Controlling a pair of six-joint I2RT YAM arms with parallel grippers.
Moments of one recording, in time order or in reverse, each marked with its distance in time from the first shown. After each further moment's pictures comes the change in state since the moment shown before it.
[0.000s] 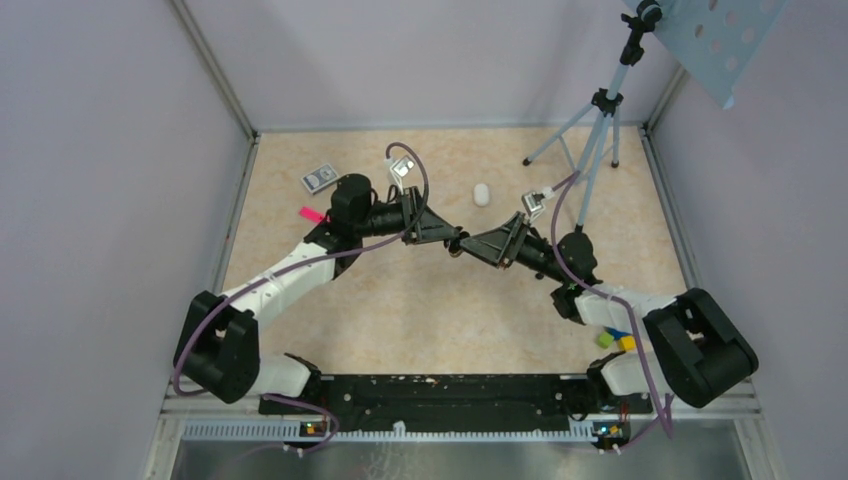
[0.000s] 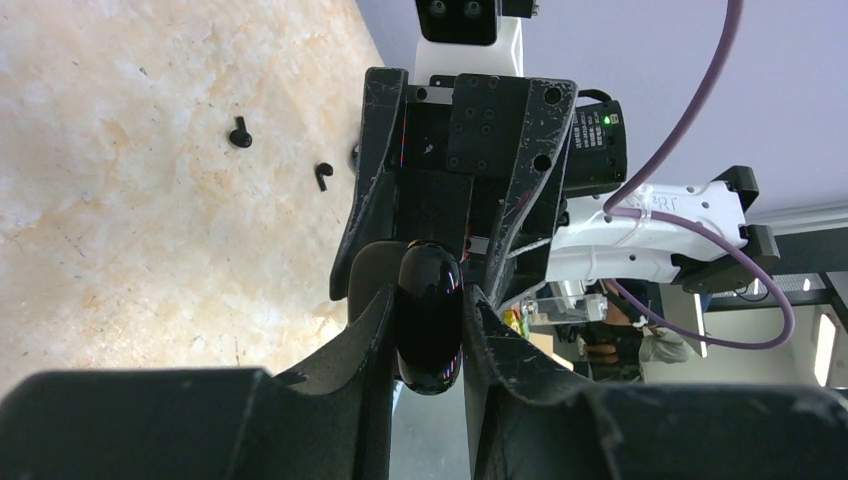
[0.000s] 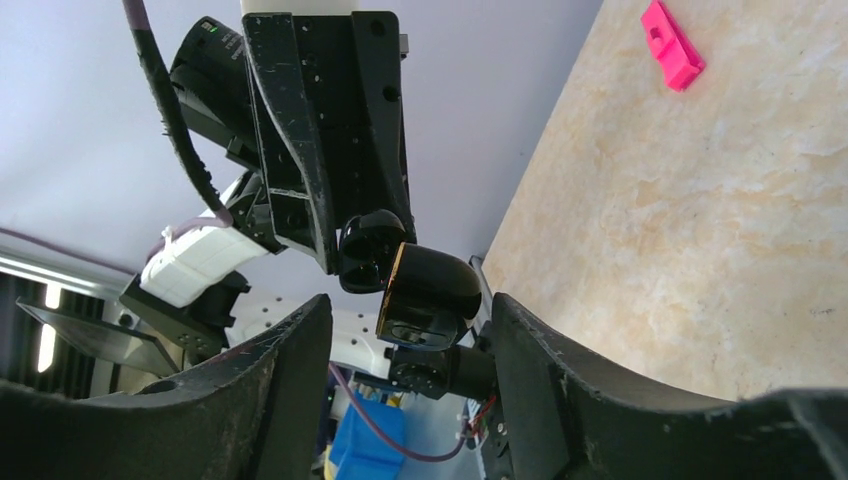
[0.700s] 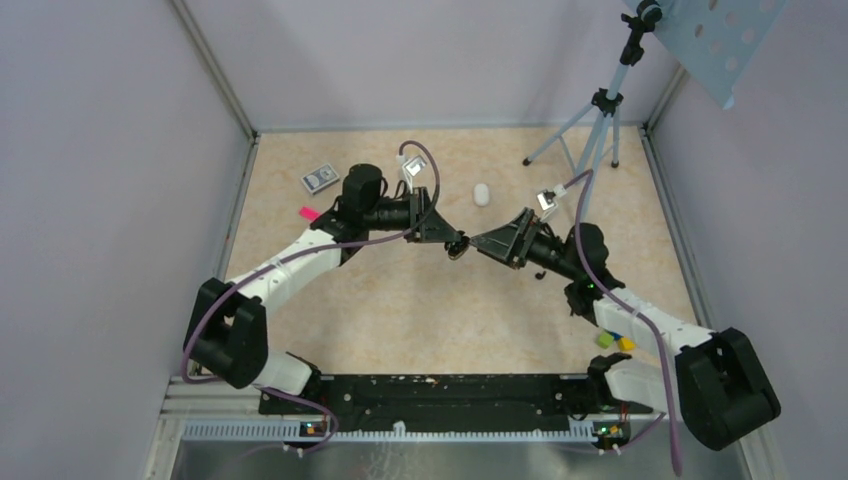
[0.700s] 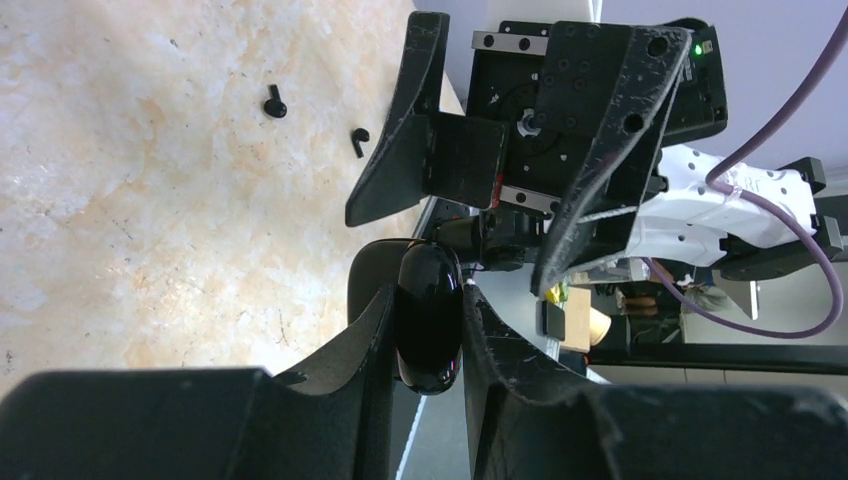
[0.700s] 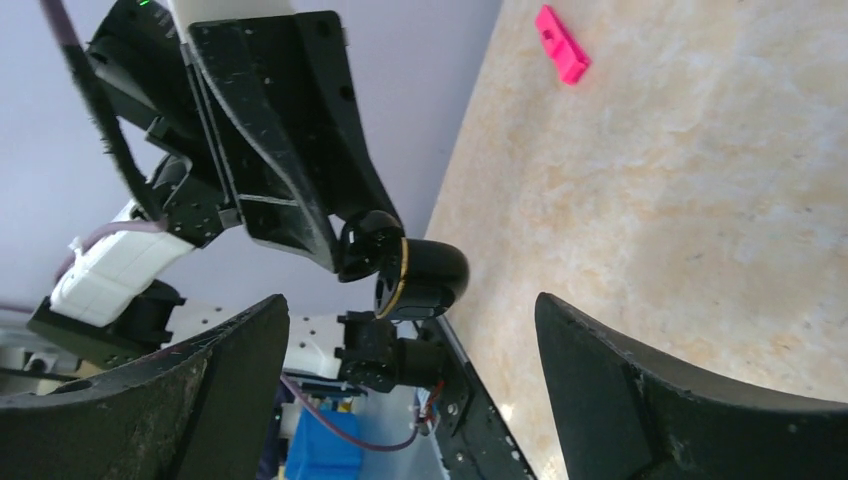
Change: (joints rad) left arm 0.000 0.077 0.118 -0.206 0.058 0.197; right arm -0.077 -0.218 0.055 -0.503 0.001 -0.184
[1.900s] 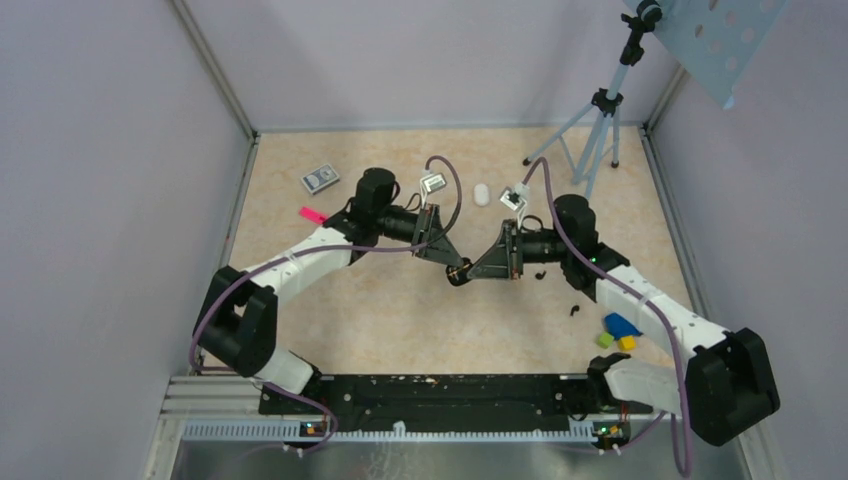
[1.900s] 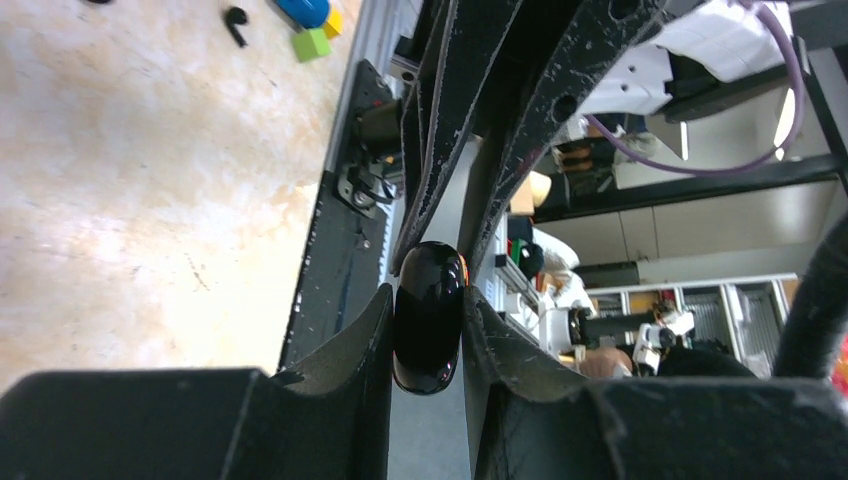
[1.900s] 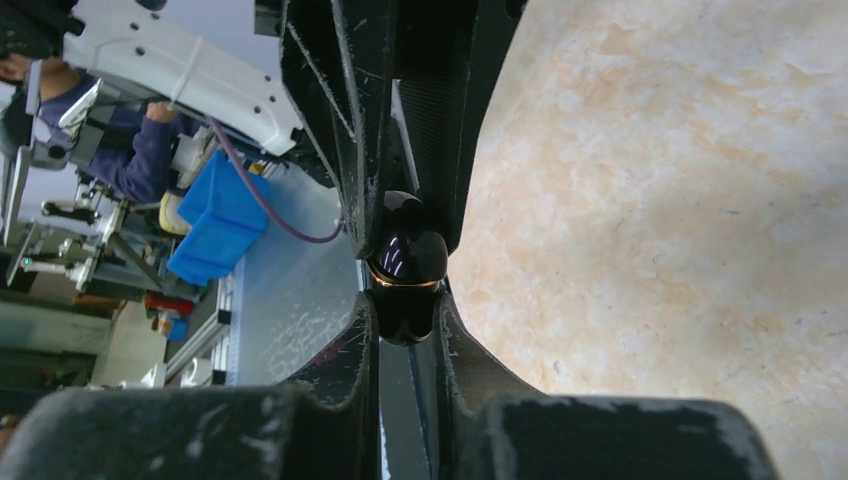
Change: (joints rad) left arm -0.048 0.064 -0.003 0.014 0.320 0.039; right arm 0.028 0.026 0.253 -0.515 -0.420 -0.631
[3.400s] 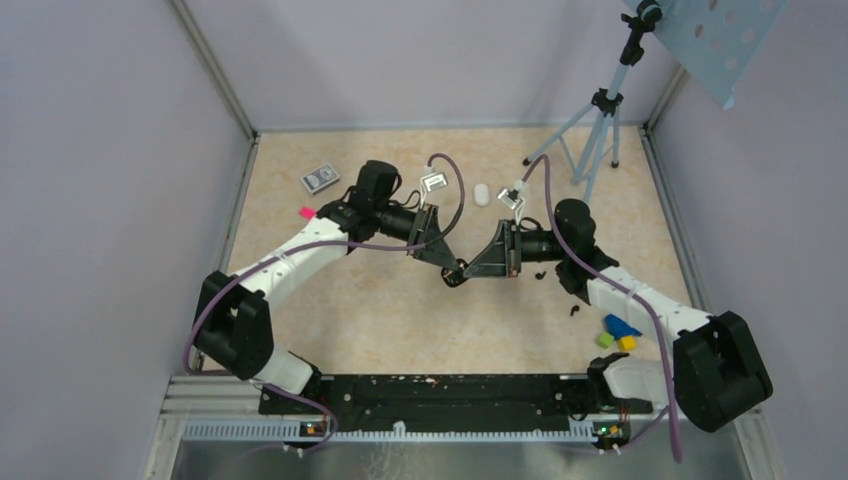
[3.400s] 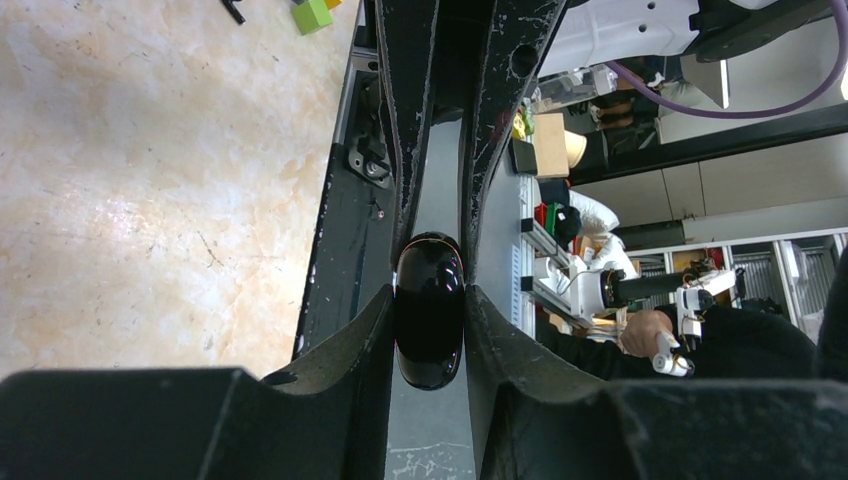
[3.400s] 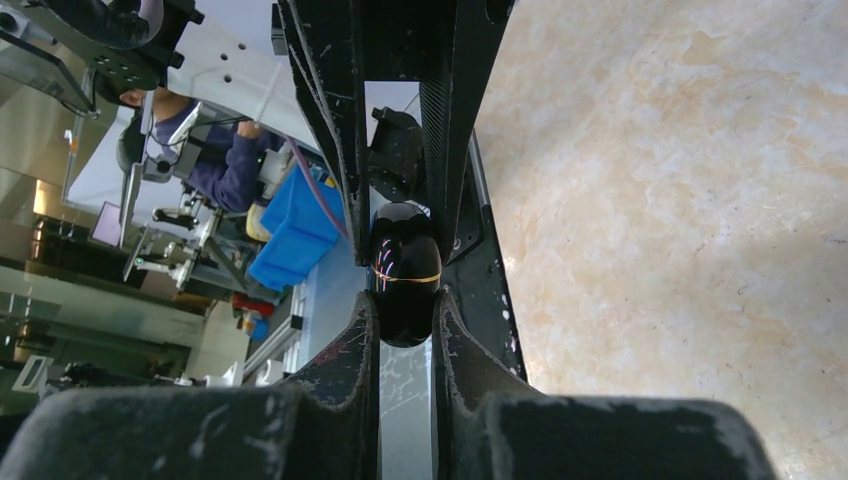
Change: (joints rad) left arm 0.007 -0.016 0.132 -0.370 -0.005 0.297; right arm 0.002 0.077 -0.071 0.366 -0.079 0.303
